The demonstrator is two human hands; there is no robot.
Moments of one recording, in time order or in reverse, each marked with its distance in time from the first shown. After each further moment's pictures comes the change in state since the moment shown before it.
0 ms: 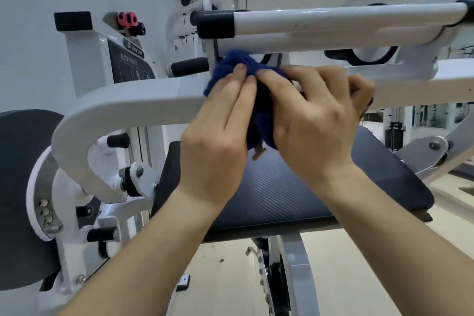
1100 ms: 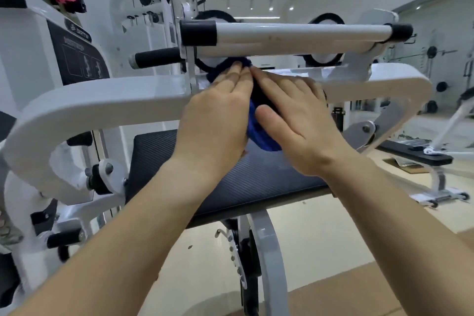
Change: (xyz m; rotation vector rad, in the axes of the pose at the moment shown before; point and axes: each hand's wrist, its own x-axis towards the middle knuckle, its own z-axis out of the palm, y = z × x) left_hand 0.042 0.015 -0.021 -0.160 -0.595 -0.084; right_hand 0.025 0.021 -0.054 0.283 -0.836 0.087
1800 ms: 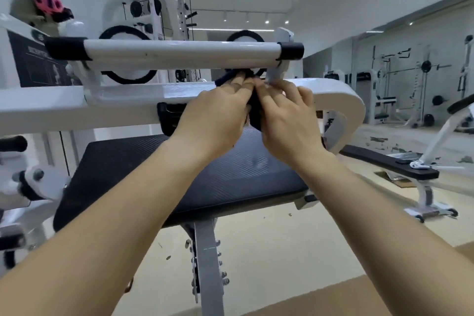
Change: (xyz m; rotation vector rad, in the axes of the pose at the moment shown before) left_hand 0.071 0.116 0.053 0.143 -0.146 0.018; right_hand -0.031 0.146 -0.035 -0.464 0.250 -0.054
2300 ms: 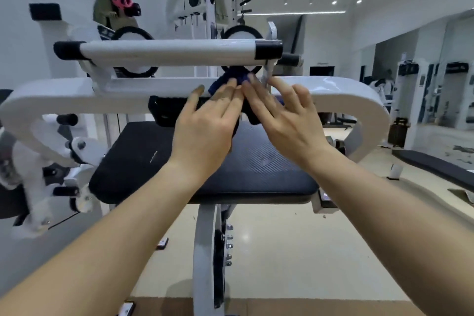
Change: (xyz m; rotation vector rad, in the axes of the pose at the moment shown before) left_hand -0.021 0.038 0.034 0.302 0.295 0.007; right_hand -0.007 0.059 0.033 -0.016 0.359 -0.382
